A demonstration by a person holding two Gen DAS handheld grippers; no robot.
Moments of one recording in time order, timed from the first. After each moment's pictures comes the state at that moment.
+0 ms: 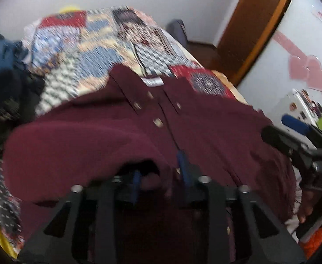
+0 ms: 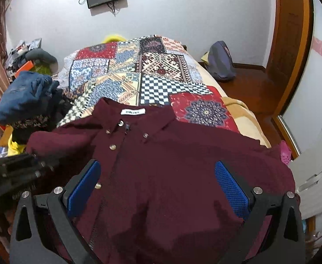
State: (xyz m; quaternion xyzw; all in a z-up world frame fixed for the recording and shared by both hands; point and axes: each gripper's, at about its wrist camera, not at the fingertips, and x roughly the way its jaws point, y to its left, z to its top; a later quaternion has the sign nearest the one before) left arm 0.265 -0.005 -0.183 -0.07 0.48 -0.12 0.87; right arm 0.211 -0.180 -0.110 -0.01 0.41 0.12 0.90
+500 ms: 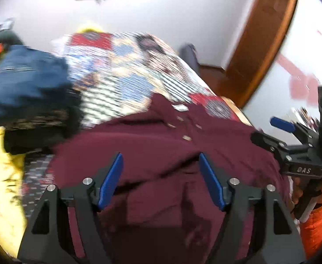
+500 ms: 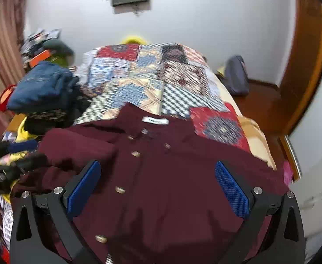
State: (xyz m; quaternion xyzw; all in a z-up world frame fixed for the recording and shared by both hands) left arm 0.205 0.088 -0.109 -0.09 0.40 -0.06 0.91; right arm 0.200 -0.139 -0.082 -0.06 0.38 0.18 0.90
